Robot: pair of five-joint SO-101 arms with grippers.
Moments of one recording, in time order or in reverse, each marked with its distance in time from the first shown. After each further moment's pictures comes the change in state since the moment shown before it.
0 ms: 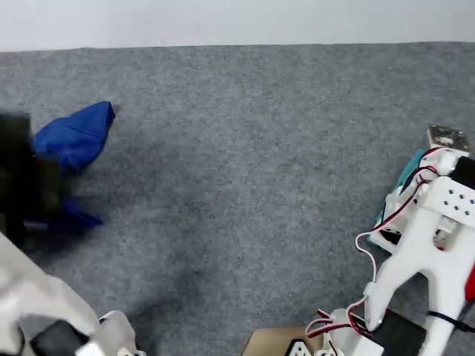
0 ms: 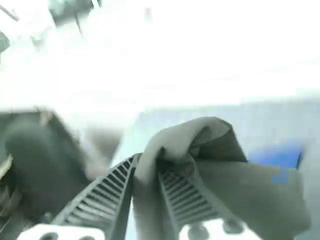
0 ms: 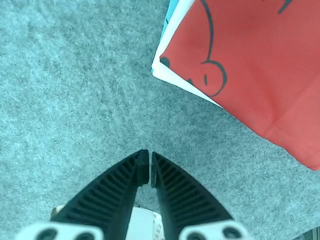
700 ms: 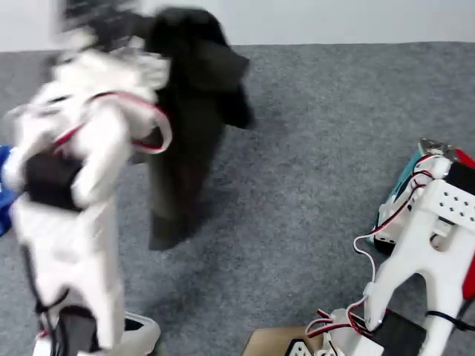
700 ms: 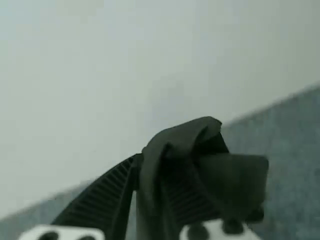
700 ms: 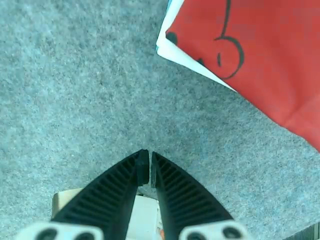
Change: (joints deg) left arm 48.3 6.9 14.3 -14.9 11.2; right arm 0.0 0.0 4.8 0.0 0.0
